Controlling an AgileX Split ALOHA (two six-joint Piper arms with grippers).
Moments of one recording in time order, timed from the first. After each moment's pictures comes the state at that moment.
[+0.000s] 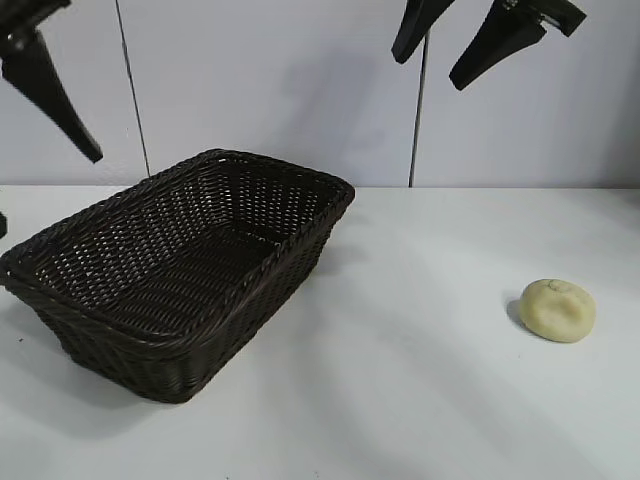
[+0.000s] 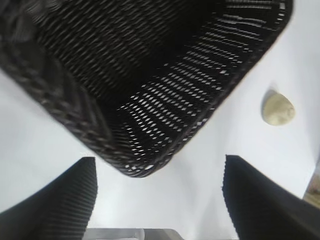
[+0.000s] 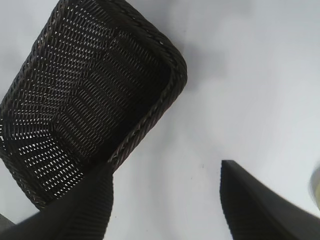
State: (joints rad) left arm -0.24 1.38 -0.83 -0.49 0.78 -0.55; right arm 0.21 1.88 -1.82 0.38 1.20 -0.05
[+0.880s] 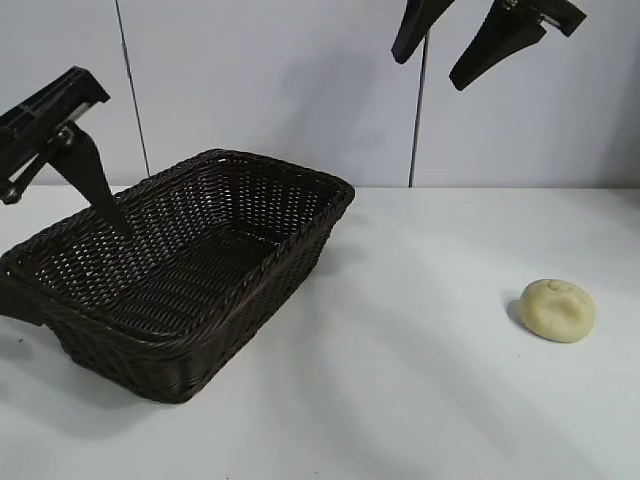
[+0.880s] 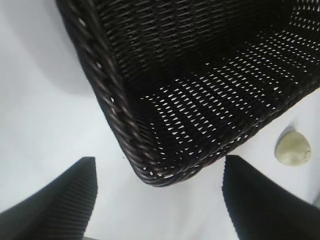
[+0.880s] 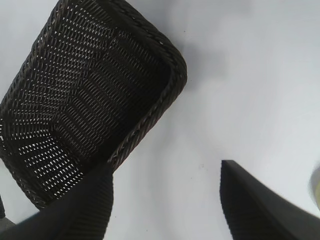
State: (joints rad) left arm -0.43 1.38 -0.78 -0.20 0.60 -1.08; right arm 0.21 1.88 -1.82 0.38 1.21 -0.05
